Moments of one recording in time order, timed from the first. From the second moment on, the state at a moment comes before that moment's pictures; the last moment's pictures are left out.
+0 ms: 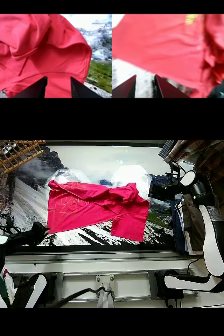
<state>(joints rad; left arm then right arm) 0.52 -0.84 0.39 0.83 -0.94 -1.55 -0.02 -1.42 1.32 -1.22 1.14 1.60</state>
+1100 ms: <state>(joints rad) 0.56 -0.99 0.34 0.83 -0.78 -1.58 -0.02 -1.42 1.32 -1.20 1.10 1.60</state>
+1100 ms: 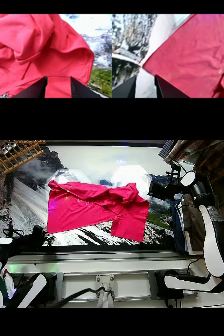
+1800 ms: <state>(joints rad) 0.46 -1.10 0.34 0.65 -0.65 -1.50 -0.02 -1.42 1.32 -1.21 1.10 1.60</state>
